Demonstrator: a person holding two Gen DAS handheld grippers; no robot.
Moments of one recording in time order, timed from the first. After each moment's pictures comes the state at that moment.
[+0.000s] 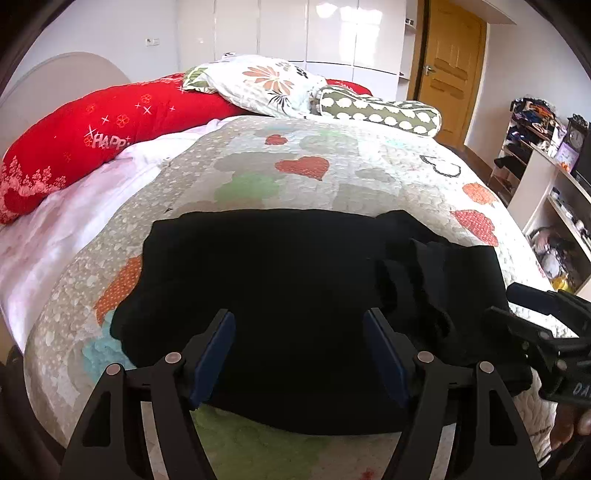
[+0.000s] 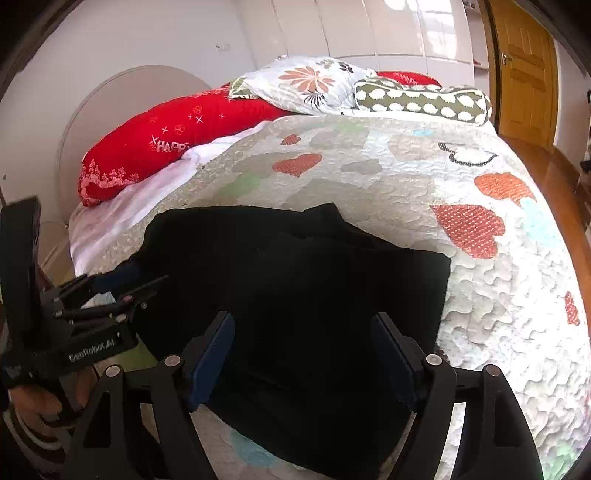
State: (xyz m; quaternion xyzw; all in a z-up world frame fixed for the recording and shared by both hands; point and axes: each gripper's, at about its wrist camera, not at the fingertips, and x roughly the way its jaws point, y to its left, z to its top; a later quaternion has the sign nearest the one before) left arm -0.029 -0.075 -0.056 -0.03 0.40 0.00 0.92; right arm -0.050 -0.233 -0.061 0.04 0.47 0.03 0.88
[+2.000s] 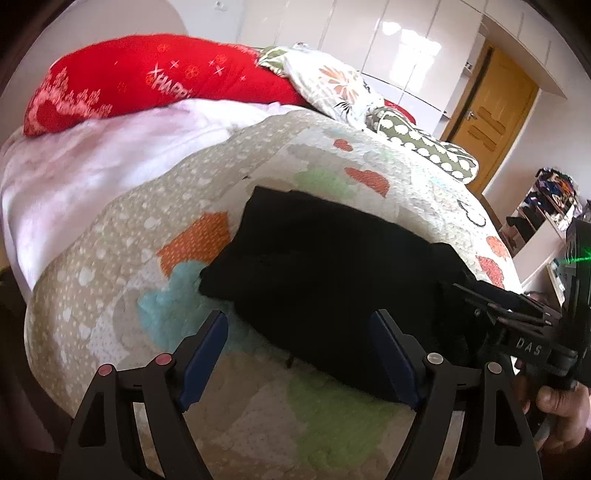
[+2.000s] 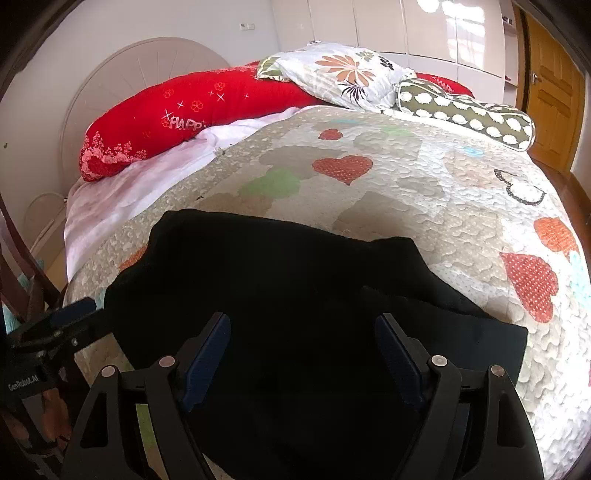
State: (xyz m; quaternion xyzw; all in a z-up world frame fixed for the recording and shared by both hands) left arm -0.058 0.026 -0.062 -0.17 0.40 0.03 0.90; right arm 0.017 -0.169 -0.082 -0.01 0.49 0.06 0.87
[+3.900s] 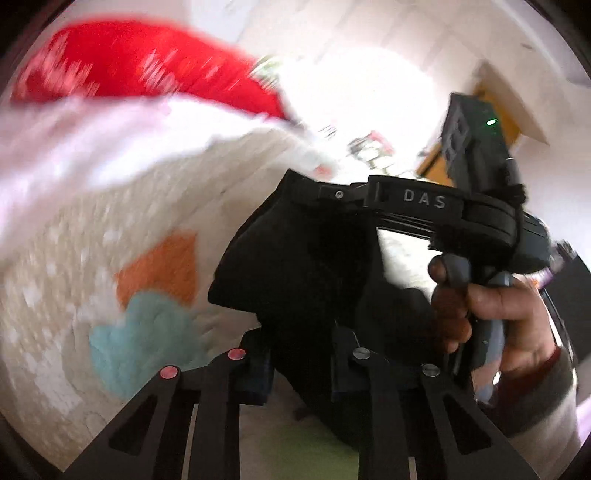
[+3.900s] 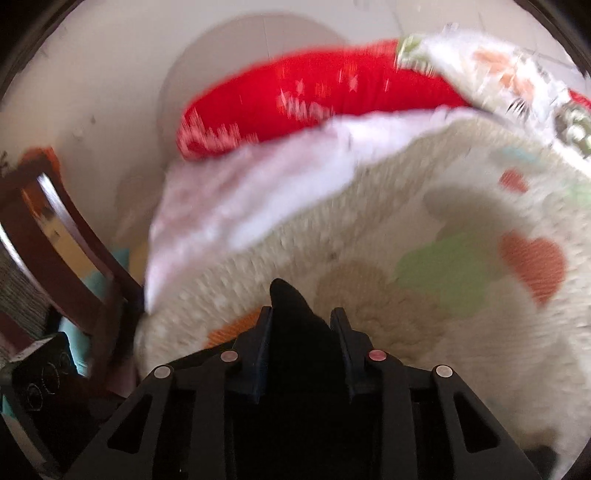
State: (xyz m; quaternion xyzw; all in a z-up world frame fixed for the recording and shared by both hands) left arm -0.024 0.031 -0.068 -0.23 0.32 -0.02 0.92; right arm 0.158 -0.075 -0.085 0.02 0.49 0.31 0.81
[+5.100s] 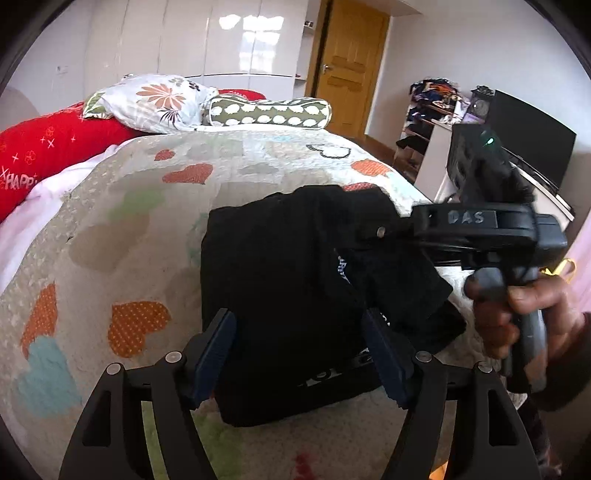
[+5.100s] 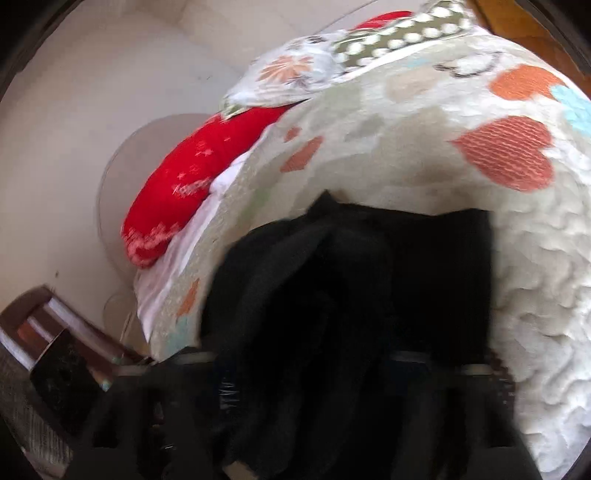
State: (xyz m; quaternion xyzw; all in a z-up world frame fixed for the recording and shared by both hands) left arm -0.041 -0.109 -0.075 -0.01 0.36 -0.19 0.91; right arm -0.021 -0.282 -0.103 0.26 0.47 0.12 0.83
